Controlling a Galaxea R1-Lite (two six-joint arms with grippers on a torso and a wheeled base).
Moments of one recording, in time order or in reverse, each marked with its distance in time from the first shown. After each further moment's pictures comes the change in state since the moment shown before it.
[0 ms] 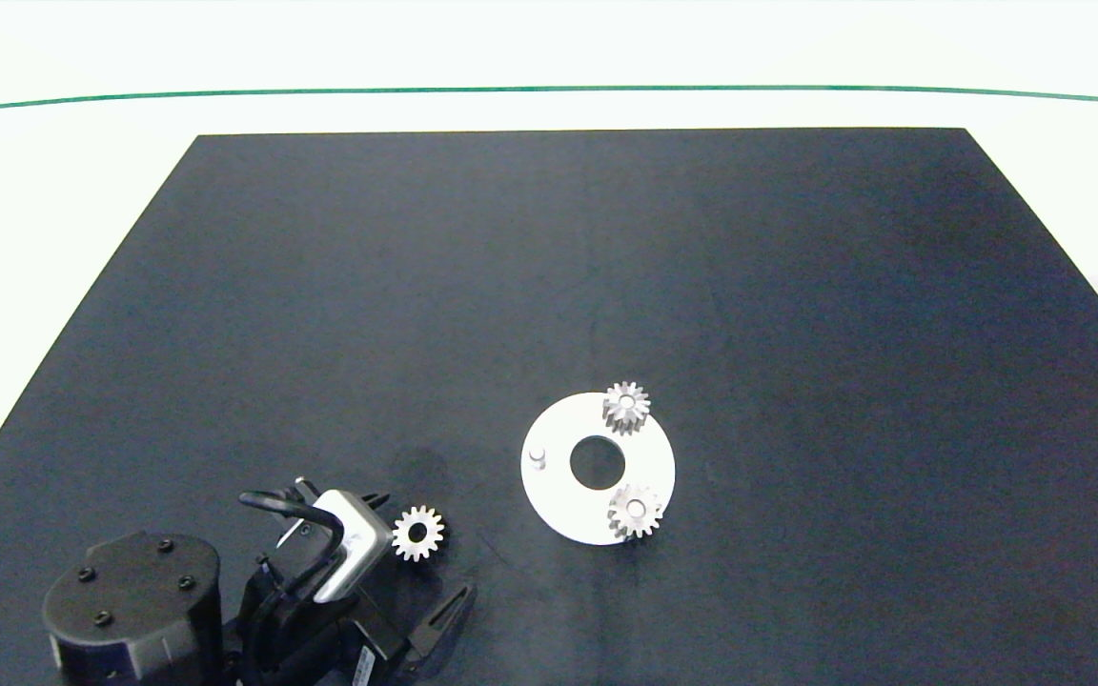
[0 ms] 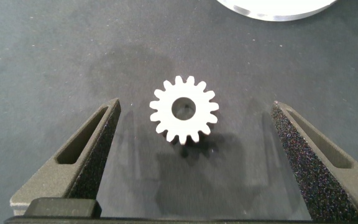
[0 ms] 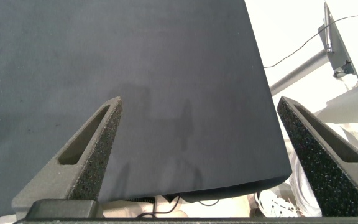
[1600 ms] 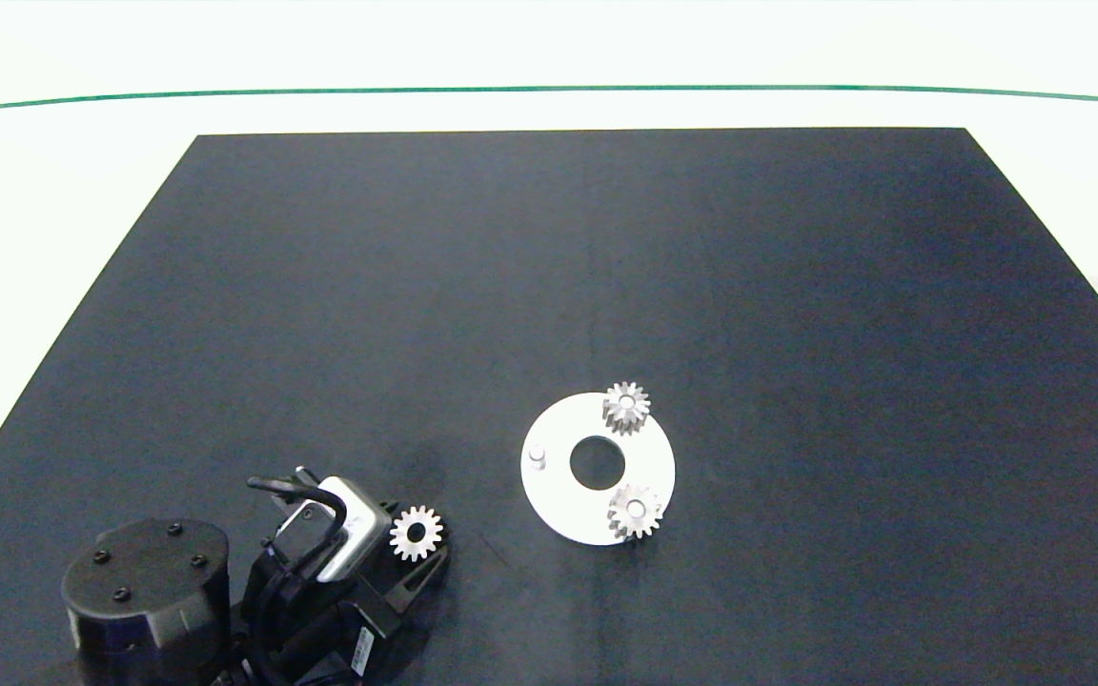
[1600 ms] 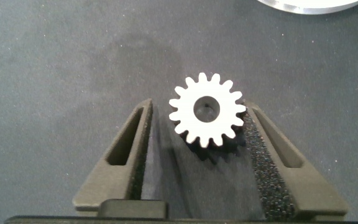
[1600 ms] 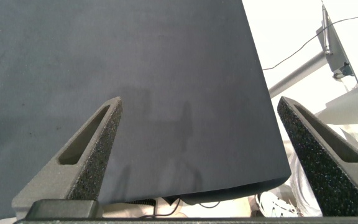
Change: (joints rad) left arm 0.046 0.023 -0.004 -0.011 -0.004 0.006; right arm 0.000 0.000 -0.010 0.000 -0.001 0.002
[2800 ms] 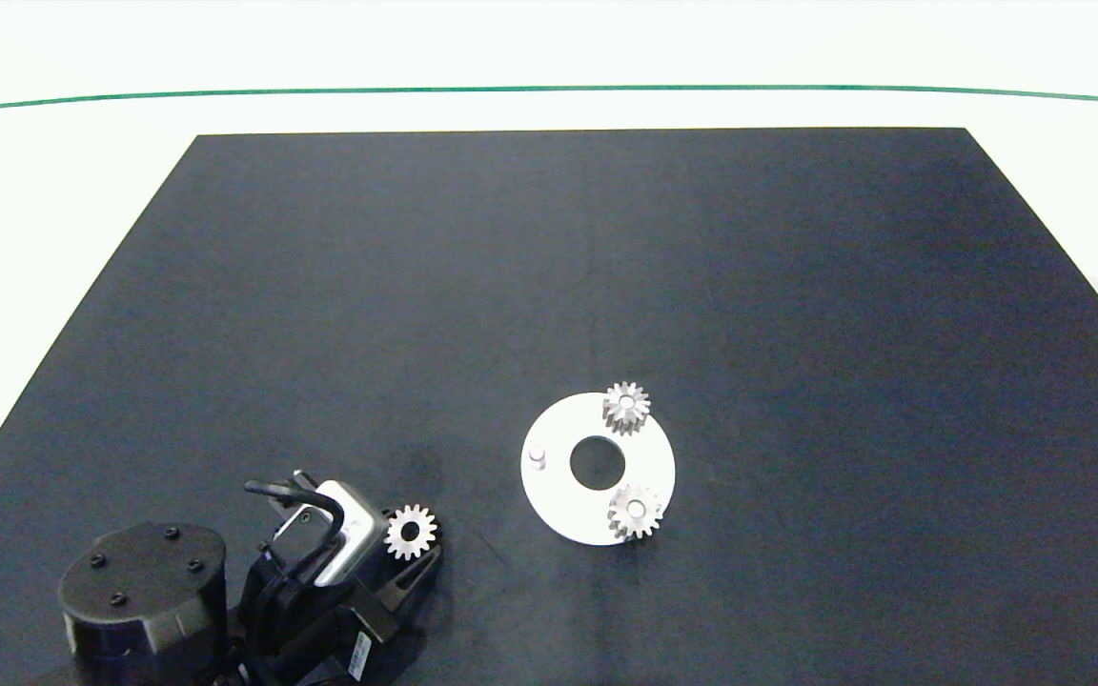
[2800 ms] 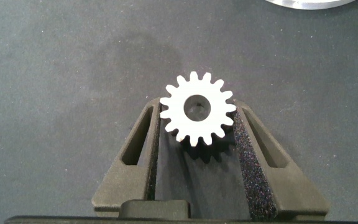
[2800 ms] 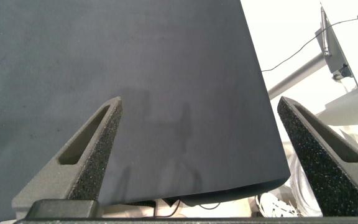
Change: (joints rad) left arm -0.002 -0.005 0.009 0.001 0.000 -0.003; right arm 0.000 0.000 -0.007 0.000 0.000 0.000
